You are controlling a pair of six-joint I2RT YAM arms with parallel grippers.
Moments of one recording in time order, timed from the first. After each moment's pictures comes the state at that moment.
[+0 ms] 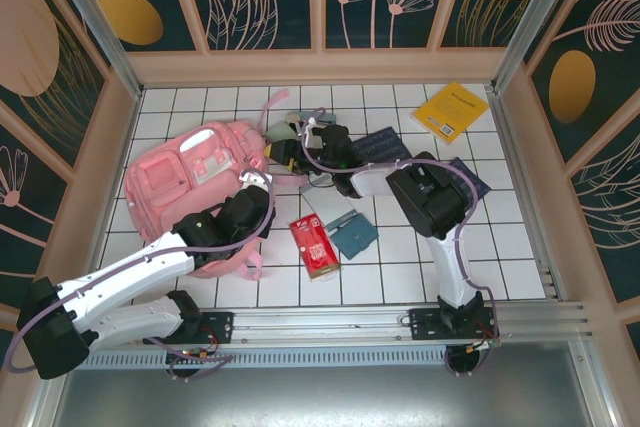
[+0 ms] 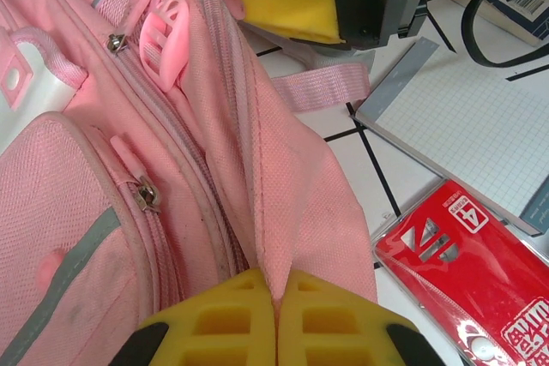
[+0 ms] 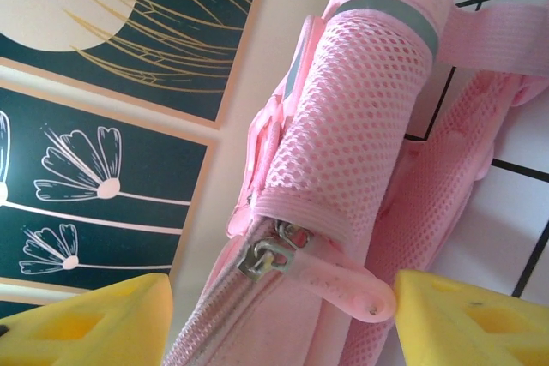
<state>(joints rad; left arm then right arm) -0.88 1.04 0.76 -0.56 -0.48 -0.39 0.68 2.15 1.24 0.76 -0.67 1.06</state>
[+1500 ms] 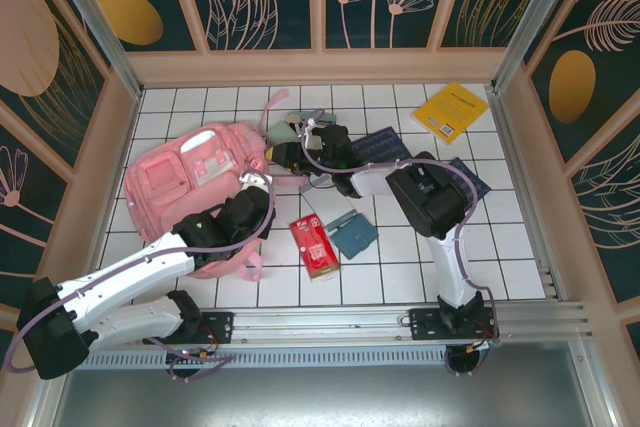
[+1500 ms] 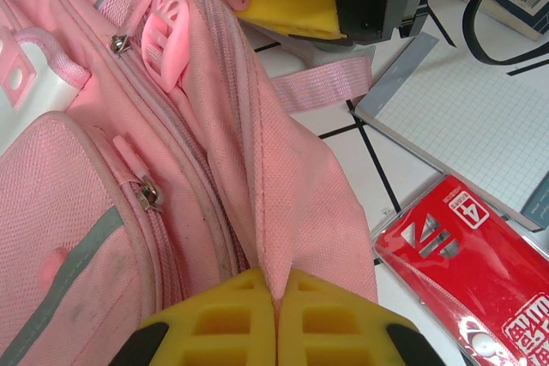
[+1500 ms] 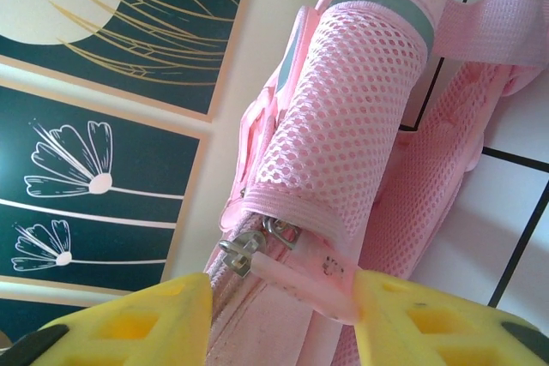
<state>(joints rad) -0.88 1.04 0.75 -0.56 -0.48 -0.39 0.68 2.15 1.24 0.73 -0.67 1.04</state>
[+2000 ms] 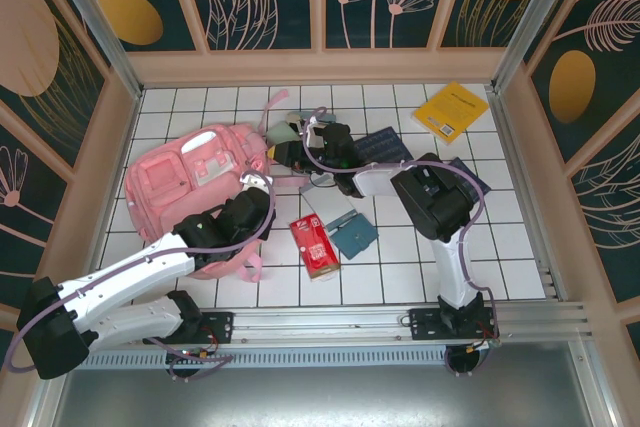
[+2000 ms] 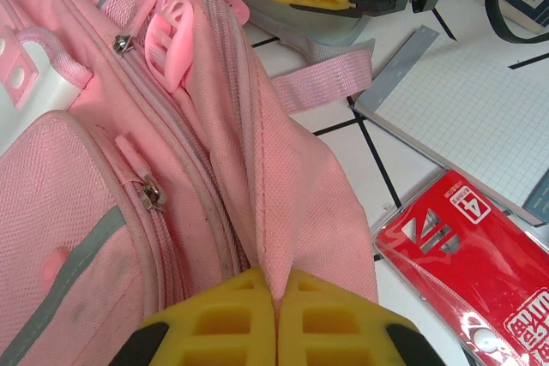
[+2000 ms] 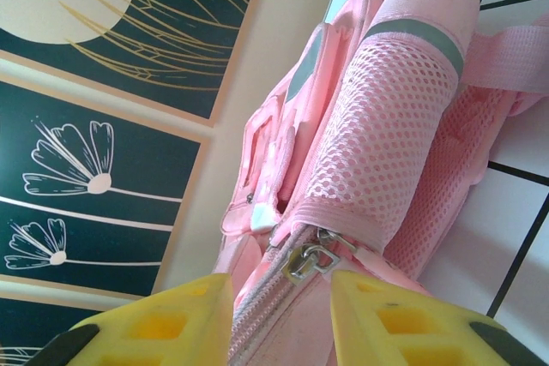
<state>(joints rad) -0.88 1.04 0.74 -0.56 -0.47 -0.39 0.68 2.11 1.22 0.70 -0.64 1.00</state>
